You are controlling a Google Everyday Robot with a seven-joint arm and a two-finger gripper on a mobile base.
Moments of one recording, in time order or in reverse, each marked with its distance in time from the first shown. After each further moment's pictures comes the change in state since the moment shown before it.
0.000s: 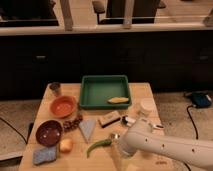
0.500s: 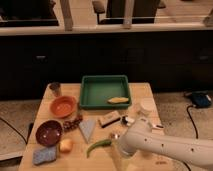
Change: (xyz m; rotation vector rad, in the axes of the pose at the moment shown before) arm 0.005 0.007 0.004 -0.014 0.005 0.030
